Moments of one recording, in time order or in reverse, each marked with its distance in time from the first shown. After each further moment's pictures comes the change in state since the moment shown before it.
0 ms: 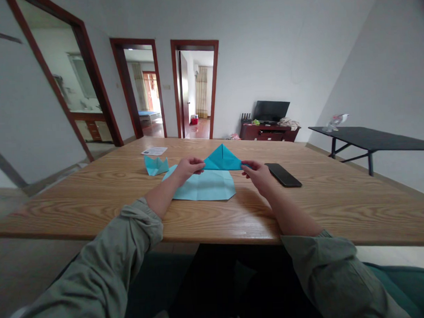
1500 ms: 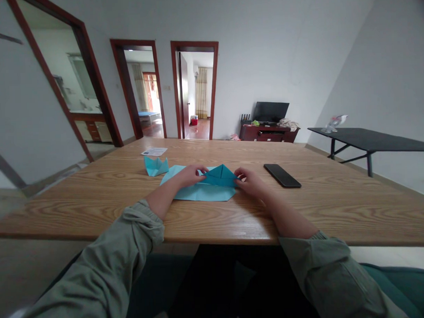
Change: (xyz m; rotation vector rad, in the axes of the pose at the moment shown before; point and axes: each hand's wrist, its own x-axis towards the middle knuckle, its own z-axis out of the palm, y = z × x) left_hand 0.001 -0.009 -0.010 0.864 -0.284 0.254; right_hand -0.010 0.005 0.005 -0.533 -0.319 -0.197
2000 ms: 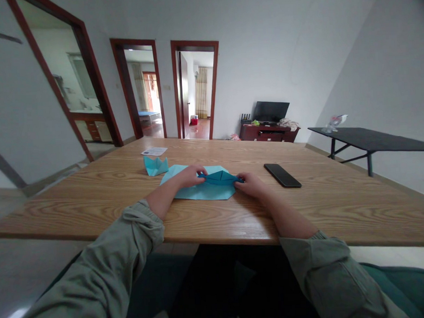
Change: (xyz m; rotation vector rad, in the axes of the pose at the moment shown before) left_hand 0.001 0.000 -0.001 0.055 -0.055 0.079; right_hand -0.003 -0.010 -0.004 -0.153 -0.137 0.175
